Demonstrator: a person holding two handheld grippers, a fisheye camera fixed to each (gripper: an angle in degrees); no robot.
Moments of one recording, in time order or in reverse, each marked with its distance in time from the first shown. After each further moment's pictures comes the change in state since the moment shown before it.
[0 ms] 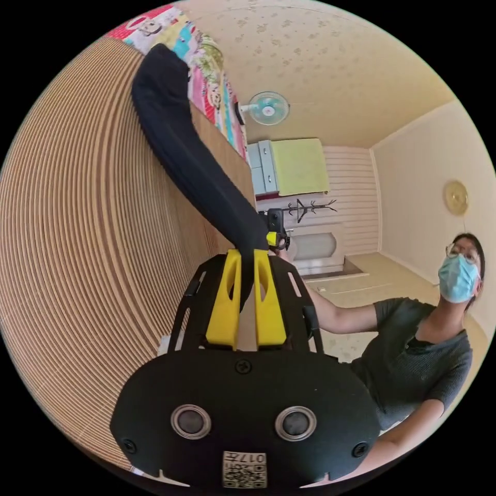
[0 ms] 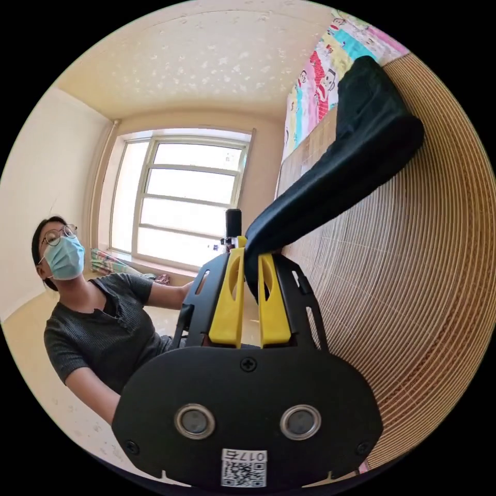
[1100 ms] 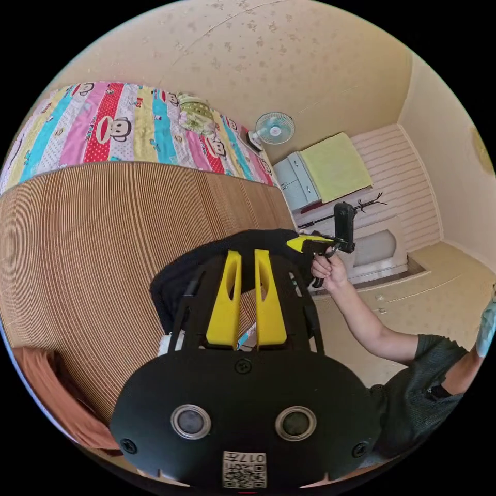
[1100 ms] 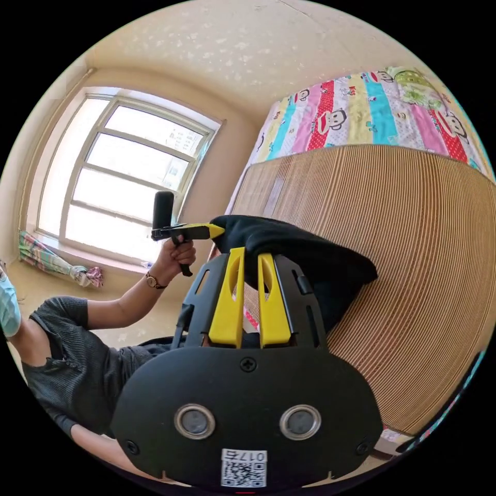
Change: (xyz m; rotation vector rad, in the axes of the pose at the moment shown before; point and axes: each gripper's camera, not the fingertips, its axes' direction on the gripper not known) left arm 0.133 -0.060 0.002 0.056 -0.441 0.070; right arm -0.118 -0.057 0.019 -0.075 0.498 -0.058
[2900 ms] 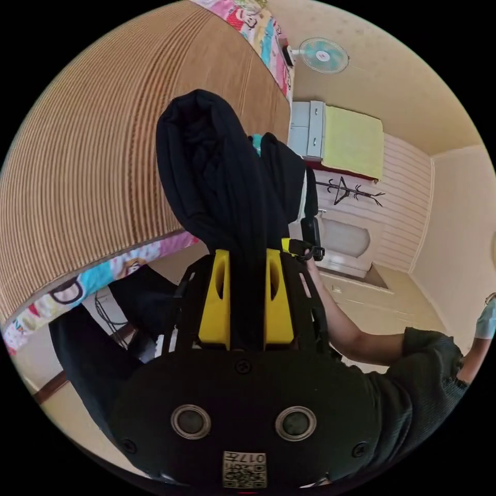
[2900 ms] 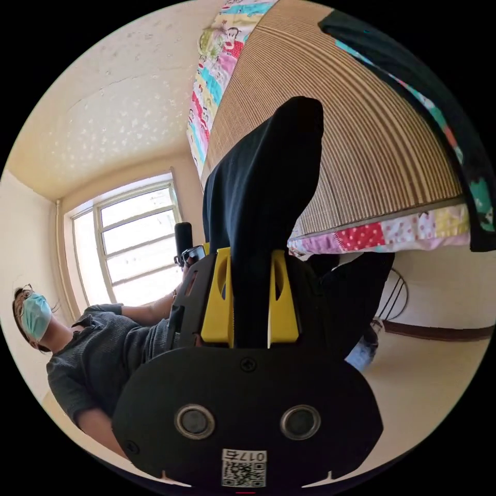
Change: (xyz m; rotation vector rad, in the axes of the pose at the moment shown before) left arm -0.111 0.060 0.282 -0.309 0.290 -0.308; right arm 0.212 0.368 -0.222 0.100 -0.214 0.595
